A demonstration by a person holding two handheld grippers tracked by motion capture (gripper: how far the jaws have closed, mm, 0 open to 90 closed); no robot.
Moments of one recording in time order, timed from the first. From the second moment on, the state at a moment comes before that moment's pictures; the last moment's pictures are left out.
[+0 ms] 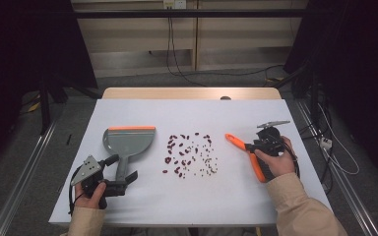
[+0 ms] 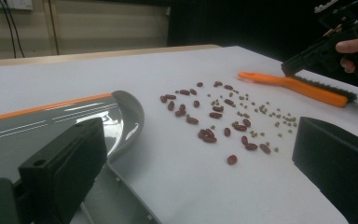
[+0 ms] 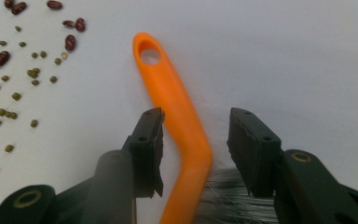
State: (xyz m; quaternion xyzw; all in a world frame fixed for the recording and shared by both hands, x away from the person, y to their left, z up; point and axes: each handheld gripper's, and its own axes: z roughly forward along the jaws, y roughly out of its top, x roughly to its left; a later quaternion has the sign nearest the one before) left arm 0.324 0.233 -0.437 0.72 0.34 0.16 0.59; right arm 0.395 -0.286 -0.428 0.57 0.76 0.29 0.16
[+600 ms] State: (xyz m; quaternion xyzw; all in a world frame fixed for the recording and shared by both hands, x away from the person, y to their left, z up) left arm 0.324 0.232 -0.437 0.72 0.33 0.16 0.58; right arm 0.403 -0.278 -0.443 0.57 0.77 0.24 0.13
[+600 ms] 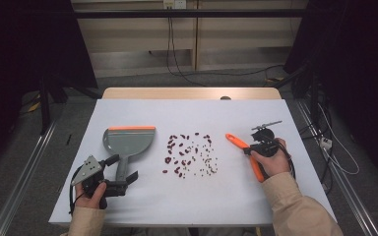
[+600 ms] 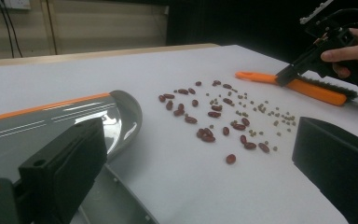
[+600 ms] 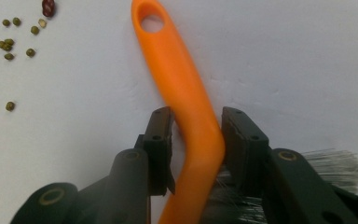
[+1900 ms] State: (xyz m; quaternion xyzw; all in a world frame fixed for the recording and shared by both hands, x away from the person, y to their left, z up) left arm 0.326 0.228 -0.435 0.72 0.33 0.17 0.58; right arm 0.420 -0.259 -0.442 0.58 0.78 0.21 0.12
